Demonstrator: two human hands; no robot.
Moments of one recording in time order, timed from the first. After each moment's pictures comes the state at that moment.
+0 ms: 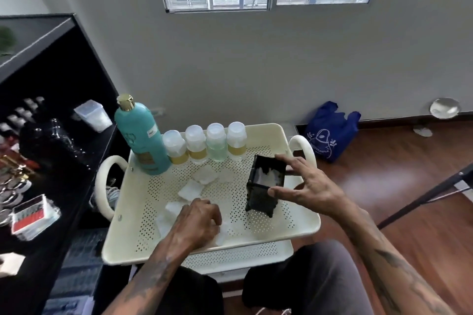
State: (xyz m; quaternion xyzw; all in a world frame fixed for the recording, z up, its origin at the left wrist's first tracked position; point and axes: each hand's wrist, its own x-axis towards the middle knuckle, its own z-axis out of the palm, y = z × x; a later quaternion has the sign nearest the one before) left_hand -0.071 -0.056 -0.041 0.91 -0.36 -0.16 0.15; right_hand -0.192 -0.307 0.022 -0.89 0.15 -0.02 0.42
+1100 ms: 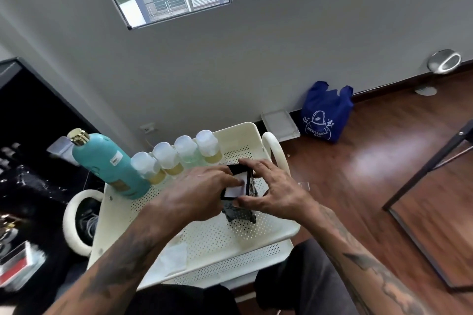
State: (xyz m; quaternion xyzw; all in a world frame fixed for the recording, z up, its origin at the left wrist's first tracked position) left_hand -0.076 -0.159 0.083 0.83 -0.55 -0.12 -0.04; right_hand -0.190 -0.308 0.007 -0.88 0.12 -0.05 0.46
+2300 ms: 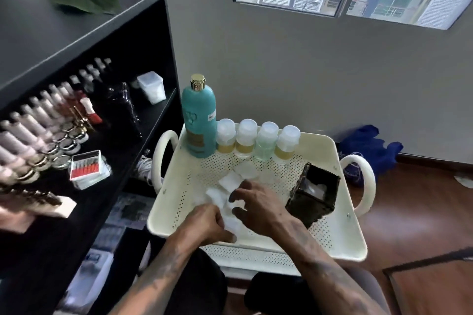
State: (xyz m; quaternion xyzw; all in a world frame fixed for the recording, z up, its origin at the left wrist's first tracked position) left_hand -0.055 0.008 -0.059 0.90 -0.15 -0.32 0.26; right_hand -0.101 -0.147 -0.006 -0.98 -0.02 0.09 0.17
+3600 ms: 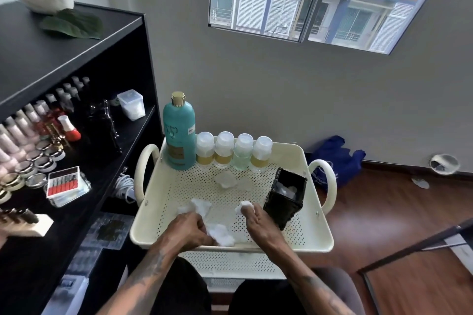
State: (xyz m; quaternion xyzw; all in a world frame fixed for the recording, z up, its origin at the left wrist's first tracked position) left_hand -0.057 0.009 -0.056 0.90 -0.15 -0.32 0.26; right_hand -0.154 -0.162 -0.023 -0.83 0.23 0.06 0.51
